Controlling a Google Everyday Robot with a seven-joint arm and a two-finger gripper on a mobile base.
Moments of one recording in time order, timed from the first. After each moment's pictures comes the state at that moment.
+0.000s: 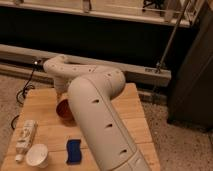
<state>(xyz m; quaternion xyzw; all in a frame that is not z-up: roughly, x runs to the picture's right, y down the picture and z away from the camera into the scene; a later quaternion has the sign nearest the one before) -0.246 0.067 0.894 -0.33 0.20 0.50 0.77</state>
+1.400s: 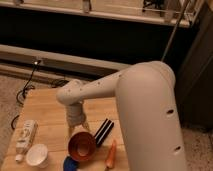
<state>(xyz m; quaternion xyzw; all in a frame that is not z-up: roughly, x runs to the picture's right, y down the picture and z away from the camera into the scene) -0.139 0.226 0.753 -0.38 0.28 0.51 0.72</state>
